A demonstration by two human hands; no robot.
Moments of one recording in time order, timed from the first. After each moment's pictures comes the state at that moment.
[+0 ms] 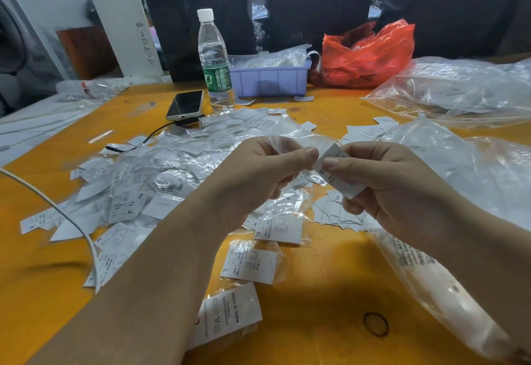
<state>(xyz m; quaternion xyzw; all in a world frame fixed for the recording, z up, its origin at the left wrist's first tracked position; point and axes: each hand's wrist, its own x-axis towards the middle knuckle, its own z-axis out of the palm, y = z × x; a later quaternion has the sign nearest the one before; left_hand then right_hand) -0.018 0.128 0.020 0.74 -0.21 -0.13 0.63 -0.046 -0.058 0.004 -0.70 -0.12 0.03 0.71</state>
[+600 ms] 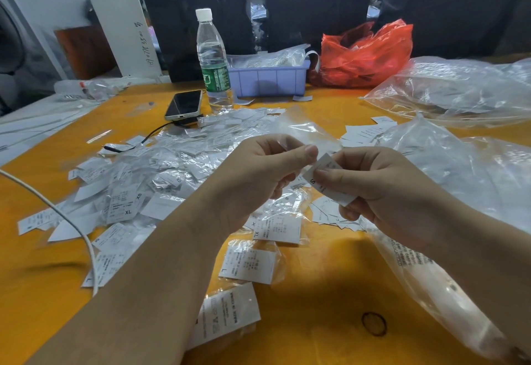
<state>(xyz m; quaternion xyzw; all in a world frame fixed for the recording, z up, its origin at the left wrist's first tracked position) -0.019 0.125 0.019 0.73 -0.21 -0.11 0.64 -0.048 -0.056 0.004 -0.72 -0.12 0.06 0.68</state>
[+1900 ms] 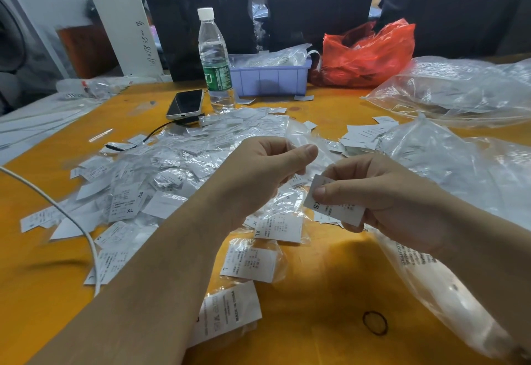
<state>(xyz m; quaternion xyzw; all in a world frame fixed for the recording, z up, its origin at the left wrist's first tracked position) -0.019 0.126 0.019 0.79 -0.19 -0.07 0.58 -0.053 -0.054 0.010 -0.75 -0.16 0.12 0.63</state>
